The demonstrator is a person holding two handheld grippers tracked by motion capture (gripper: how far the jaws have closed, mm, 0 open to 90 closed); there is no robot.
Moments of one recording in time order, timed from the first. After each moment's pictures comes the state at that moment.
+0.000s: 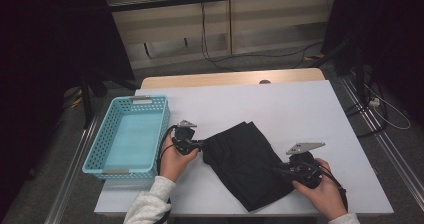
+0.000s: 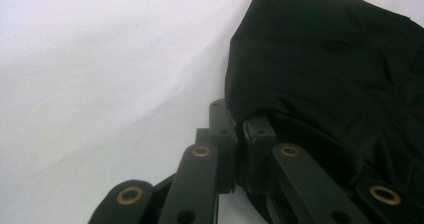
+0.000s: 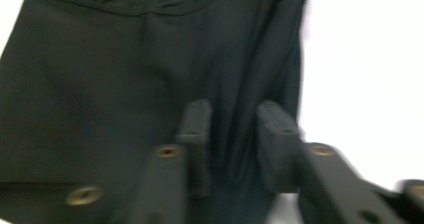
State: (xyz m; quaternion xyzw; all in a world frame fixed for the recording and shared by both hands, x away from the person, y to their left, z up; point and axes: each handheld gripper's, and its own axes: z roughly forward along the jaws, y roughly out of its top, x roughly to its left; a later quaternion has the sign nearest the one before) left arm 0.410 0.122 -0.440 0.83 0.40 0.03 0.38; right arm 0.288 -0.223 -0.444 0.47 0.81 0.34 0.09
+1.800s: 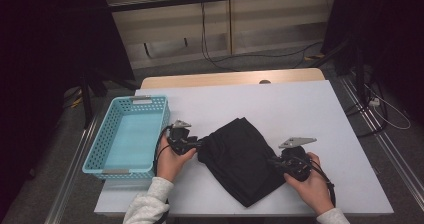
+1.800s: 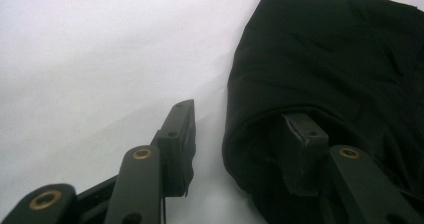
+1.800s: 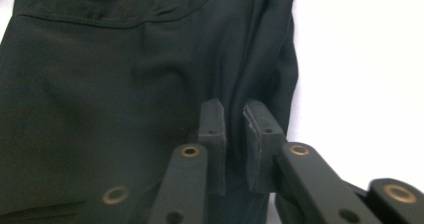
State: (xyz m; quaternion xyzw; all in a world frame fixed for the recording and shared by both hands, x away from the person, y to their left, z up) left arm 0.413 0.135 -0.445 0.82 0.42 0.07 0.38; right arm 0.306 -0.208 -0.448 0.49 0.79 0.35 0.12
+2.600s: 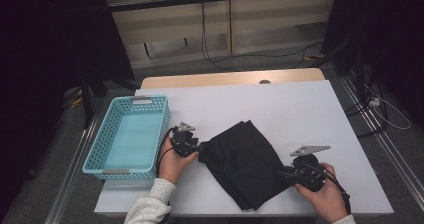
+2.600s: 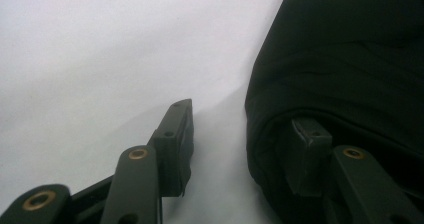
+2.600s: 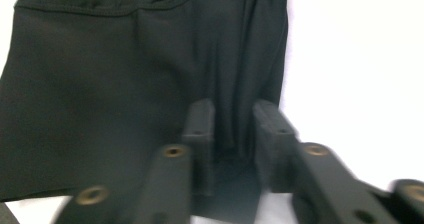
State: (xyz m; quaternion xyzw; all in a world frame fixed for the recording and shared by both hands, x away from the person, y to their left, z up) left arm 0.409 0.128 -0.452 0.83 0.40 0.10 0.37; right arm 0.276 -0.227 -0.440 0.52 0.79 0.32 0.10
